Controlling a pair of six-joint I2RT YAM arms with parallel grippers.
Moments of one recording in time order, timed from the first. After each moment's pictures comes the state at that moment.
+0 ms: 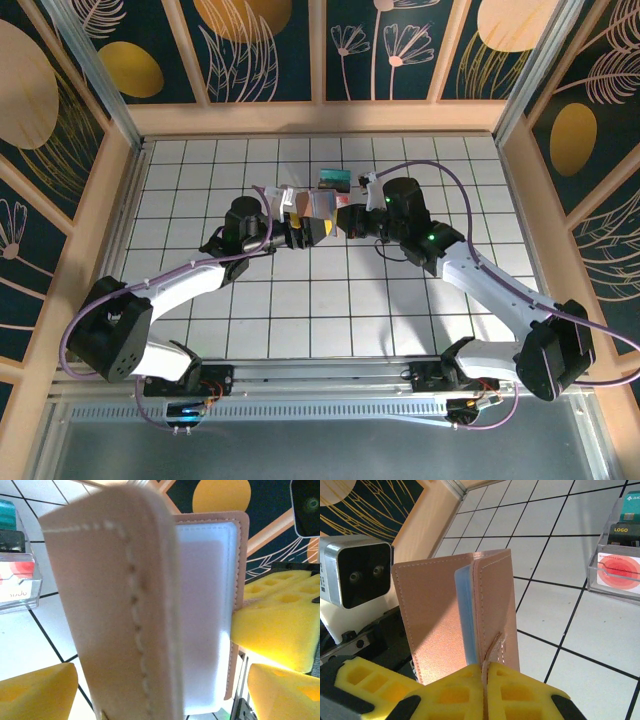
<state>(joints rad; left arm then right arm) -0.59 1.41 0.73 0.42 0.53 -0.65 0.63 1.24 0.95 -0.17 -0.34 0.54</state>
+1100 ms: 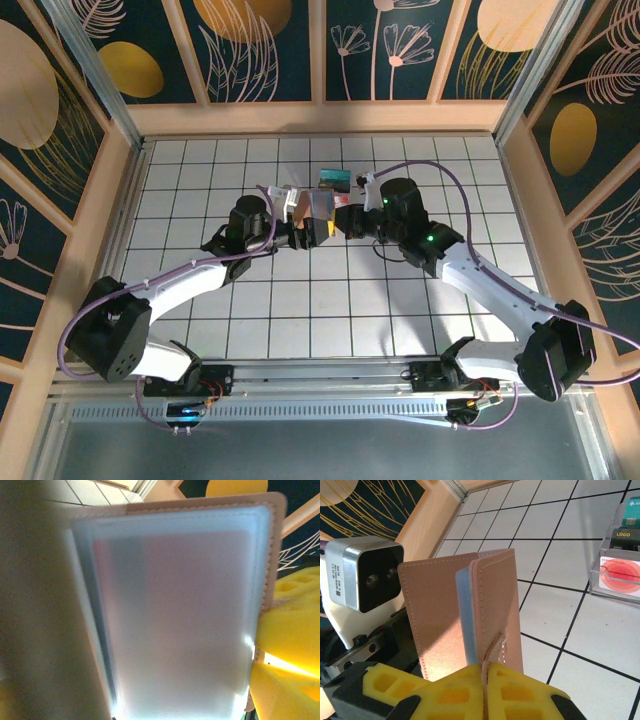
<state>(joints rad) -0.61 1.41 0.77 0.34 0.47 -0.61 0.65 1.23 0.96 -0.17 -0.30 0.54</state>
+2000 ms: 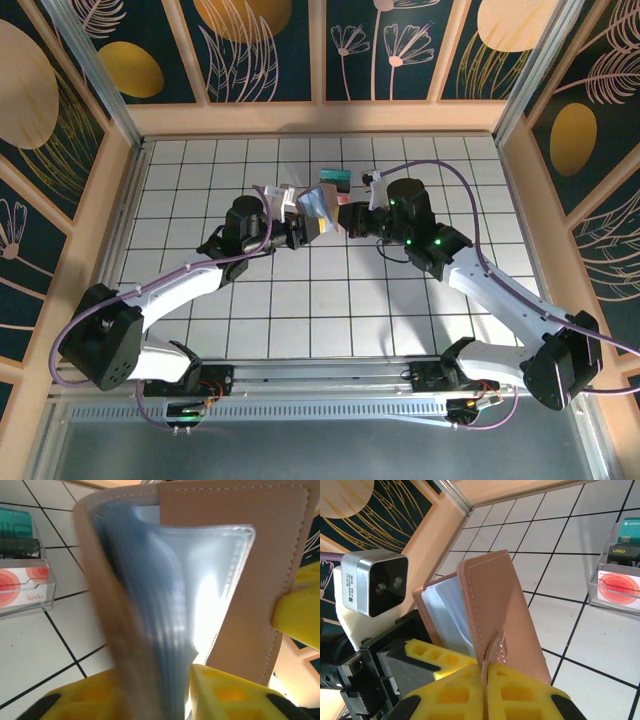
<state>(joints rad) -0.61 1.37 0.76 0.31 0.46 -0.60 0.65 1.18 0.96 -0.18 -0.28 0.54</state>
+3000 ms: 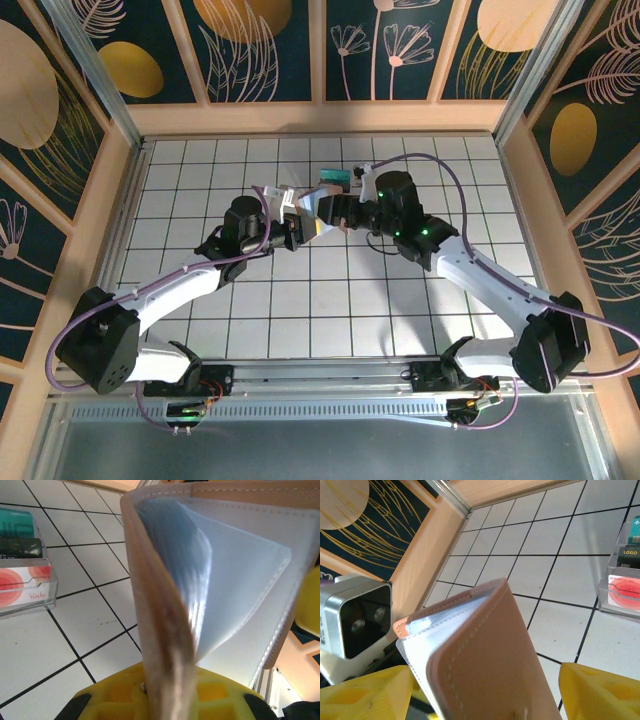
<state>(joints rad) -0.61 1.35 0.76 0.28 0.46 -0.58 0.66 1.29 1.02 -0.13 -0.27 0.60</state>
